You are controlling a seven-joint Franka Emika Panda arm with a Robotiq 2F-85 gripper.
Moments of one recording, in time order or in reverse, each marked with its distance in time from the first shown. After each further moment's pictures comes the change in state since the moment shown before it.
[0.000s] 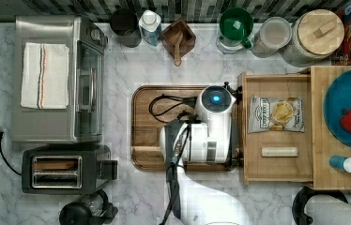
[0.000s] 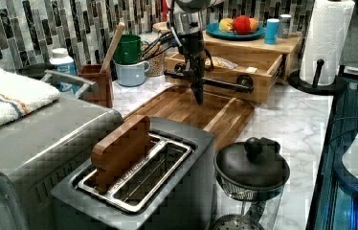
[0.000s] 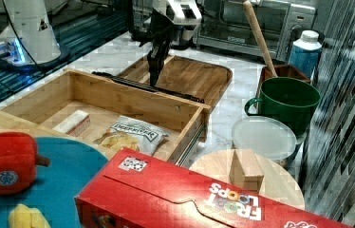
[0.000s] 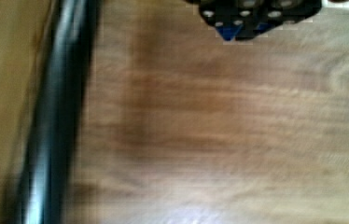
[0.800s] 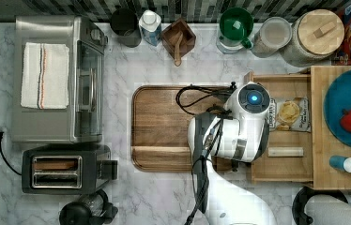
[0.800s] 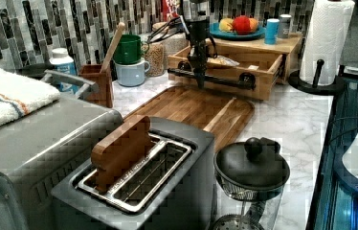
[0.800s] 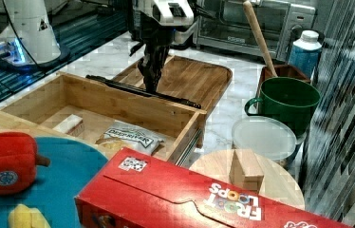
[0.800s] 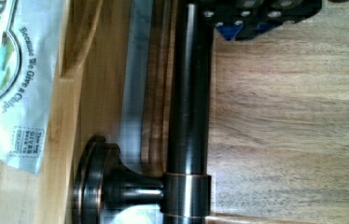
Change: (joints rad) arm -0.076 0.018 -0.060 0.062 0.004 0.042 -0.090
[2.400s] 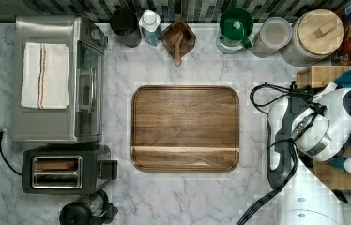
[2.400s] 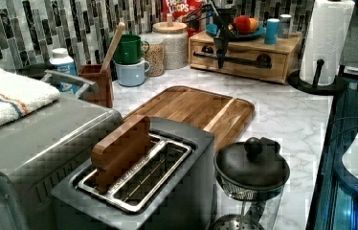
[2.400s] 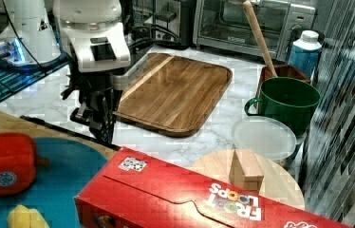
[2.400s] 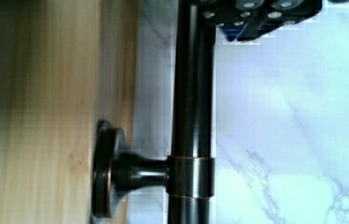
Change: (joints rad) arm -0.235 0.194 -0.109 0.307 0.111 -0.069 -0.406
